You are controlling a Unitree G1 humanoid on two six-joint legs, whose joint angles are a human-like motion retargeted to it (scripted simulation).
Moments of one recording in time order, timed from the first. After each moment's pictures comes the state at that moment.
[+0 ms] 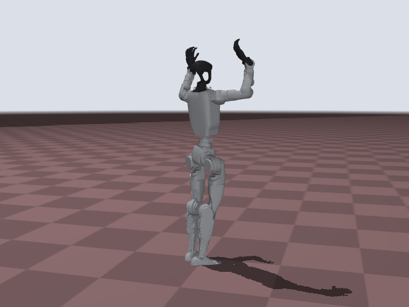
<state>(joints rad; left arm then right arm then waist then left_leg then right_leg) -0.99 1.29 0.09 0.32 0.56 -0.08 0.73 -1.11 -1.45 0.13 -0.08 -0.95 0.23 -0.78 0.16 -0.01 -0.34 -0.12 0.00 0.44 0.05 -0.12 0.02 -0.09 0.01 -0.38 0.01 -0.10 0.00</state>
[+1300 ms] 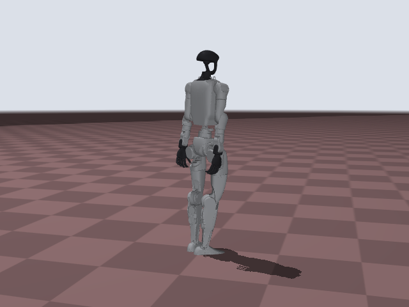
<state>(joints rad) 0.09 0.06 0.07 1.65 0.21 0.07 -0.22 0.14 -0.10 -0.05 1.58 -0.23 0.00 0.13 0.05 0.02 -0.07 -0.01 -0.04 0.36 0.04 -0.10 0.04 0.02 -0.01 -0.46 0.01 -0.08 -0.01</state>
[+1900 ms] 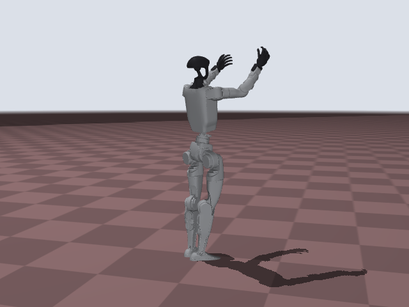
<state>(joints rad) -1.44 0.61 -0.01 1.14 -0.34 -0.09 -0.12 -1.38 -0.55 0.30 0.77 0.53 -0.25 -0.28 0.12 0.06 -0.39 -0.13 -0.02 0.41 0.04 -0.10 0.04 -0.11 0.00 -0.41 0.01 -0.09 -0.01</state>
